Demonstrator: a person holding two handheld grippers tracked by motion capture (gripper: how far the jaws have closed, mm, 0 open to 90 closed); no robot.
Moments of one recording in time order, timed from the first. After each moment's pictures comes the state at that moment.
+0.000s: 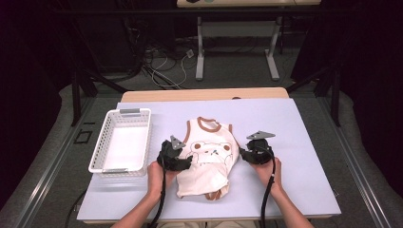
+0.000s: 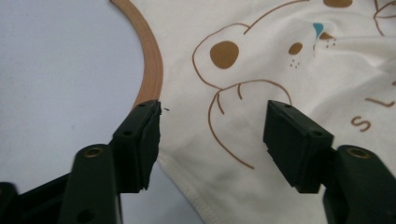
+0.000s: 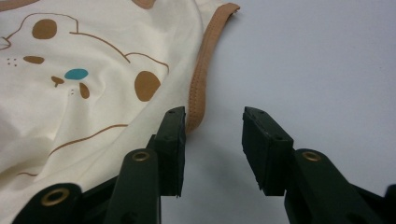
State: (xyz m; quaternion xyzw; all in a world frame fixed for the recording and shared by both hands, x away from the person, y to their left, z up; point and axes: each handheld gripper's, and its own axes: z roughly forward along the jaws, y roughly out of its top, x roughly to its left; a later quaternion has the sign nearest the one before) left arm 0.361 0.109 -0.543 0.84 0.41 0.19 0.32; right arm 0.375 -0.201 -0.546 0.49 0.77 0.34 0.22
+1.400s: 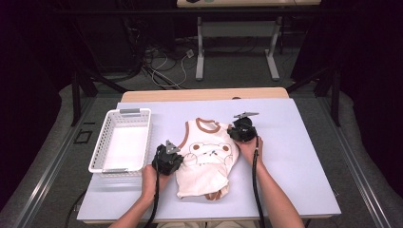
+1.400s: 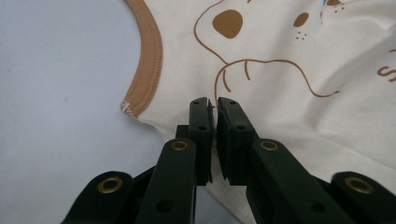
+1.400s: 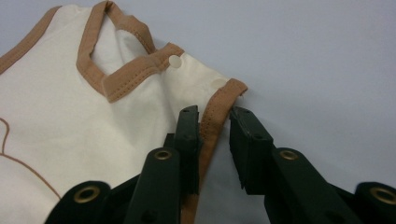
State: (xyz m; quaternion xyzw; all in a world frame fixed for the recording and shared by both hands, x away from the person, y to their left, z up) left arm 0.359 0.127 -0.556 0.85 0.39 0.17 0.32; right arm 0.469 -0.169 -0.562 0.51 0.76 0.37 0.18
